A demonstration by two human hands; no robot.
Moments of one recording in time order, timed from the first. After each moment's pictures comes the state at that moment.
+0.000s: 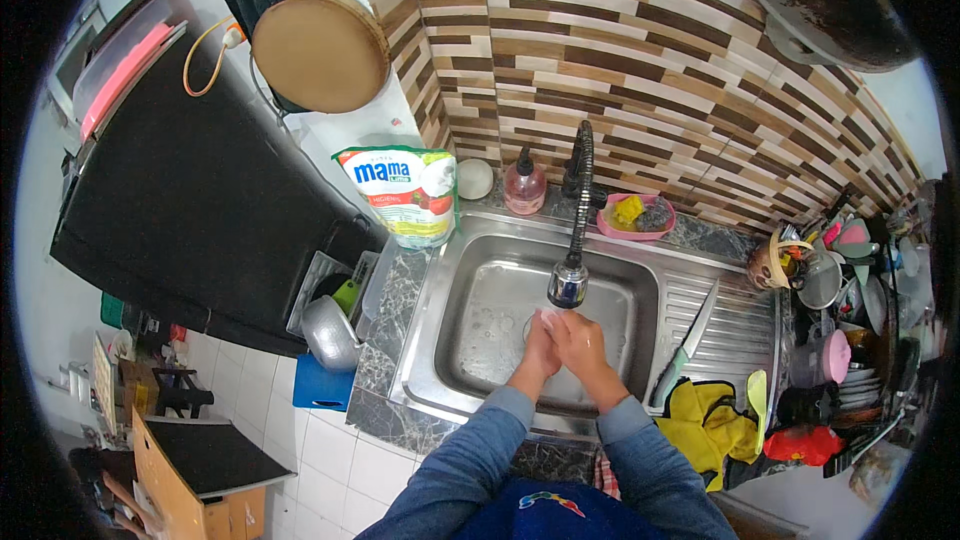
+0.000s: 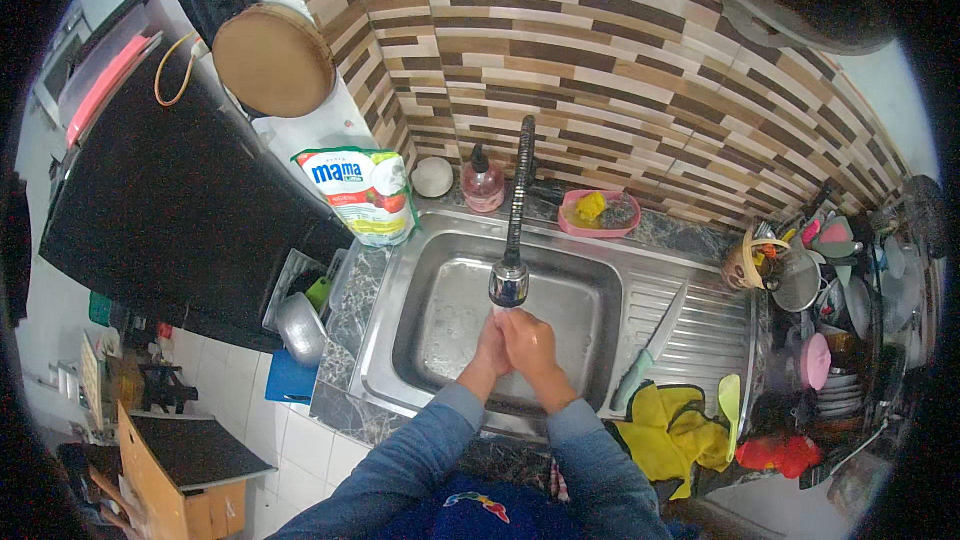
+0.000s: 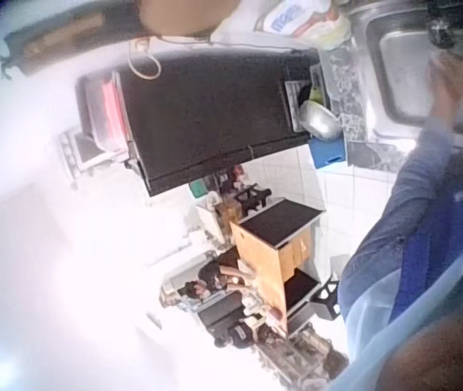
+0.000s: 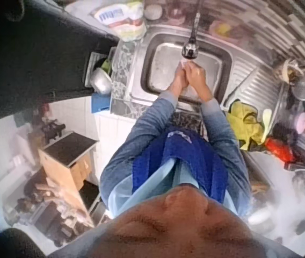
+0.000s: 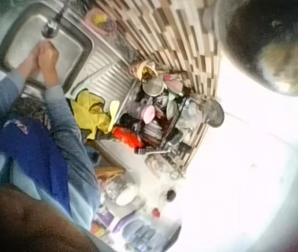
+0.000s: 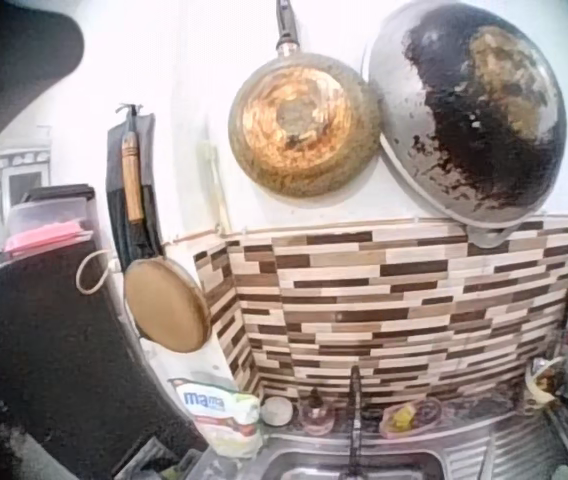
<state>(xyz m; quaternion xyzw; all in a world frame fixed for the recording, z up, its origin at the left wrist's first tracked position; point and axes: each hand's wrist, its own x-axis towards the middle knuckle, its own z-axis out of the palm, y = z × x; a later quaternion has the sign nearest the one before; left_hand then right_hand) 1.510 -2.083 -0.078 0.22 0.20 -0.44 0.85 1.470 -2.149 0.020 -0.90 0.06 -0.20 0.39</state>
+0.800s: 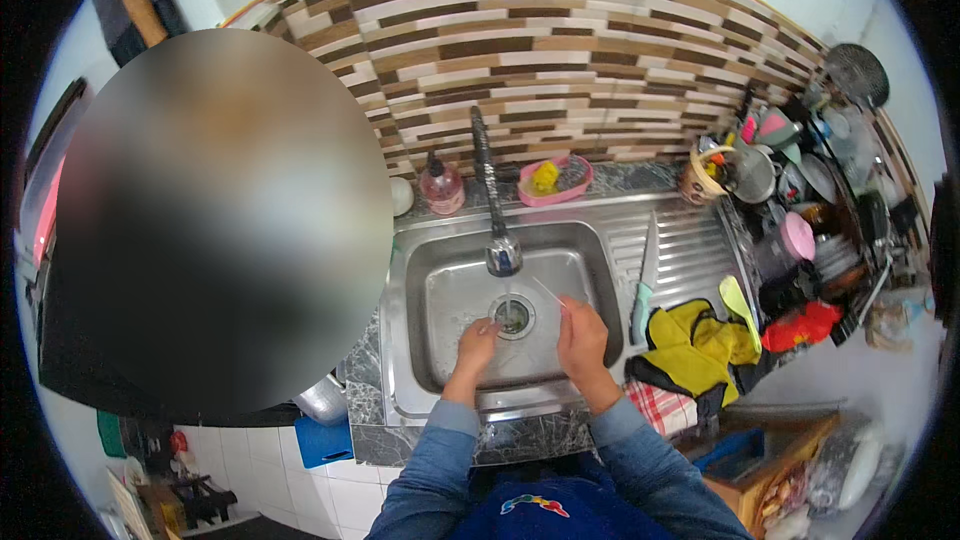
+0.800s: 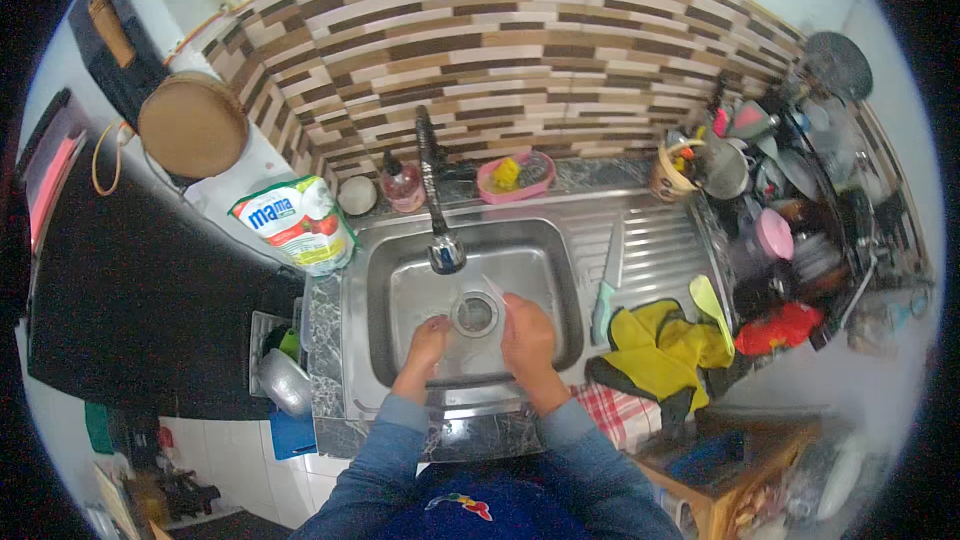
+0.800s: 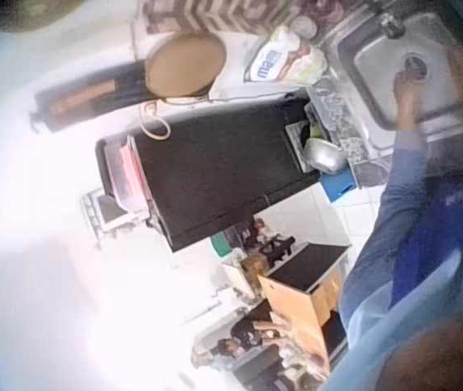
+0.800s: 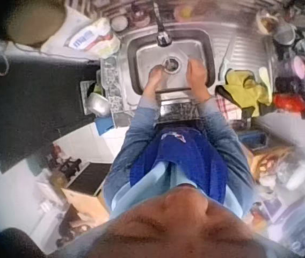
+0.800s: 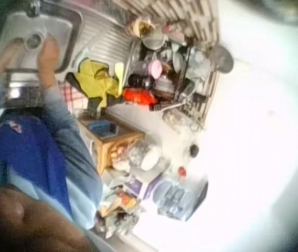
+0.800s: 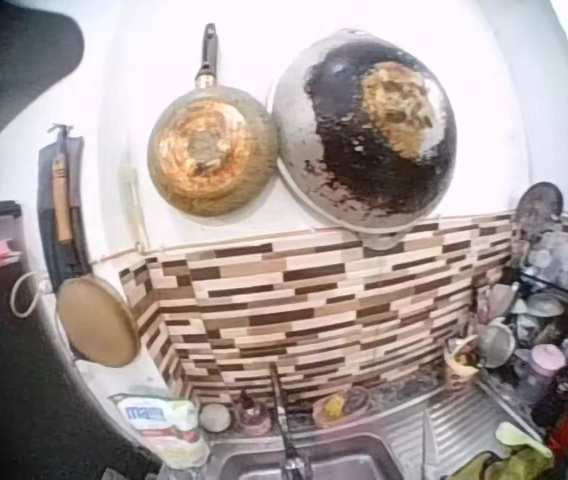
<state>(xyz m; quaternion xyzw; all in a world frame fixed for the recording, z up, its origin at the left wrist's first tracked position) 1.504 -2.016 -0.039 0.79 -0.10 -0.32 0.51 1.394 -2.144 0.036 -0.86 0.21 -0.41 0.23</state>
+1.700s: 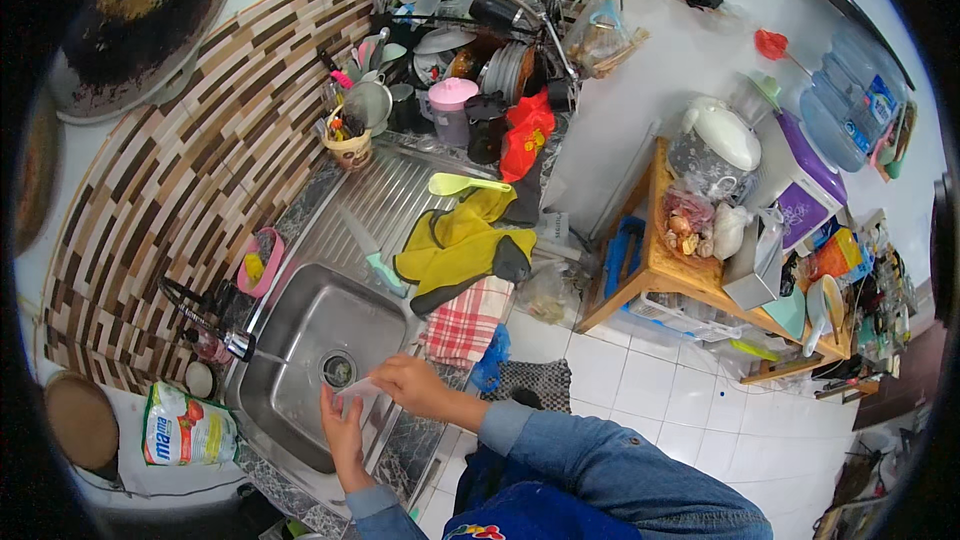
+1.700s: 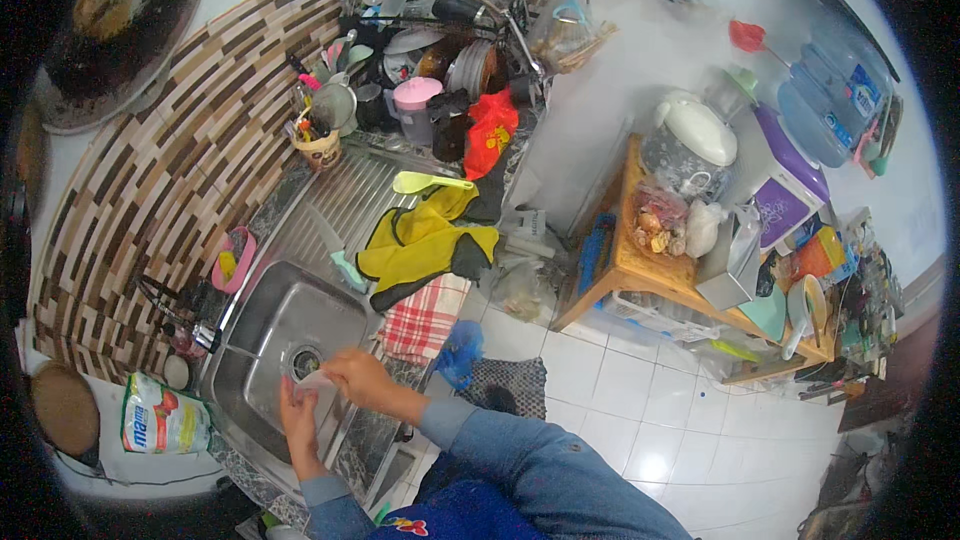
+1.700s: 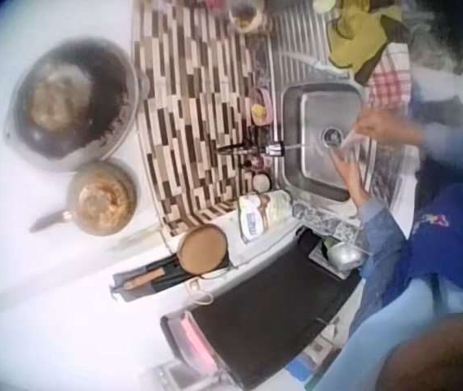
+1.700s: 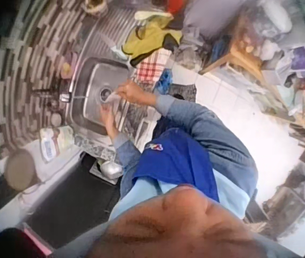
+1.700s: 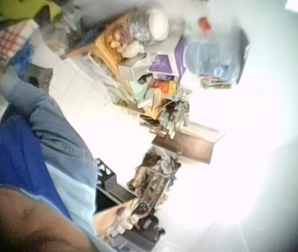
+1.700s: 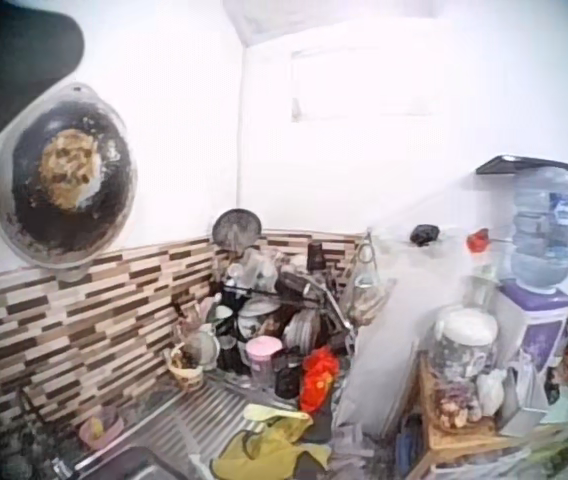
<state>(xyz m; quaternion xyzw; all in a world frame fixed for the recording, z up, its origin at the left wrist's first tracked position) 1.321 -2.032 0.037 0.71 -0.32 -0.38 0.51 1.165 -2.105 0.053 -0.79 0.30 -0.44 0.30</state>
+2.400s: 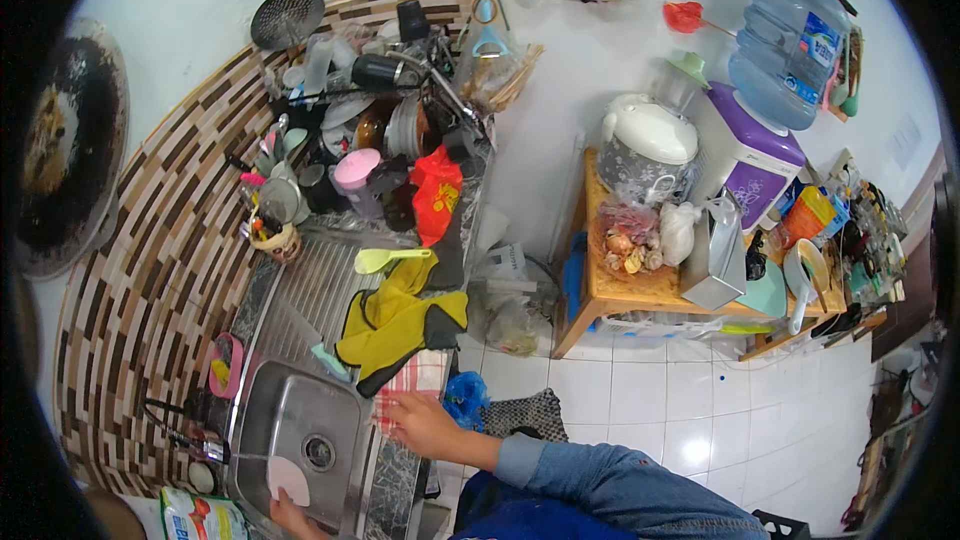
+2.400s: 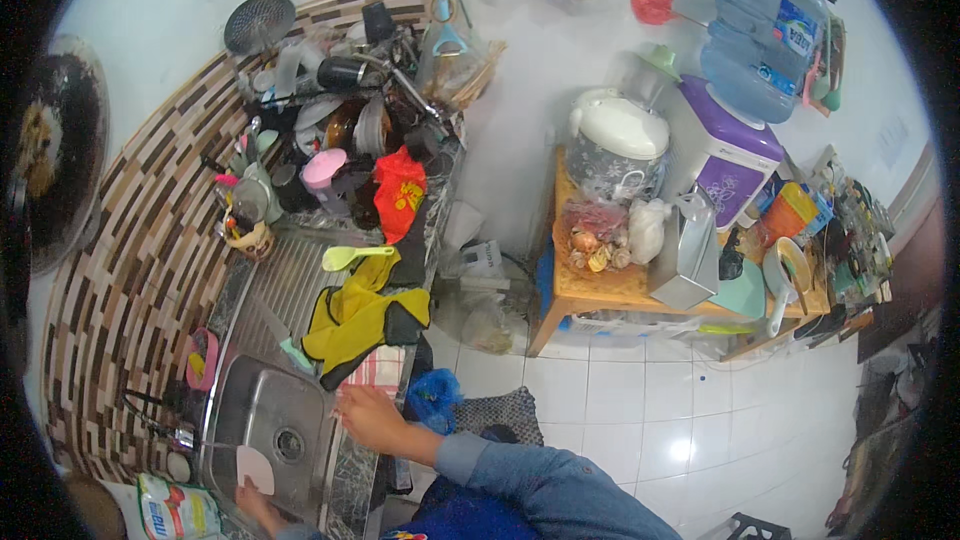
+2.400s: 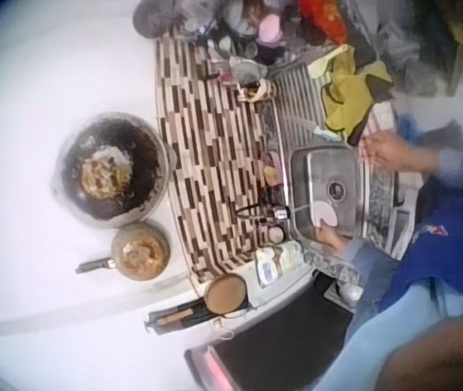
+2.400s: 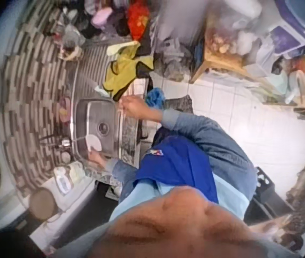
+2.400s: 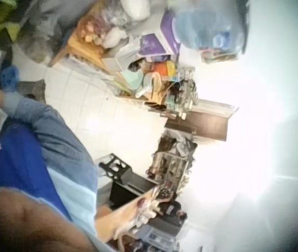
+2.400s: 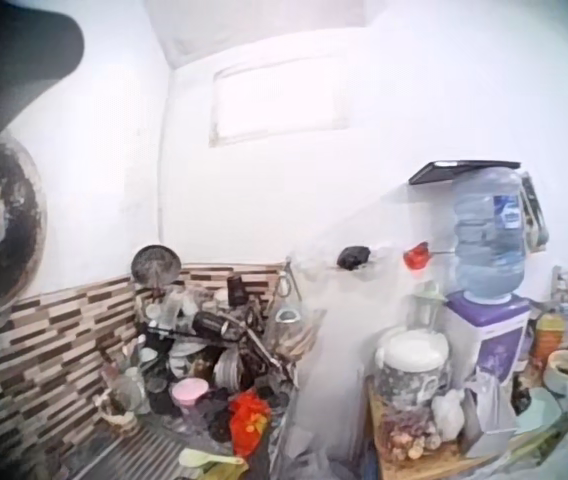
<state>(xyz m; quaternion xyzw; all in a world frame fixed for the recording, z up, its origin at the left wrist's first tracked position) 1.300 -2.076 0.040 0.70 -0.18 -0.30 0.62 0.968 -2.160 0.096 -0.78 0.44 -0.34 0.28</state>
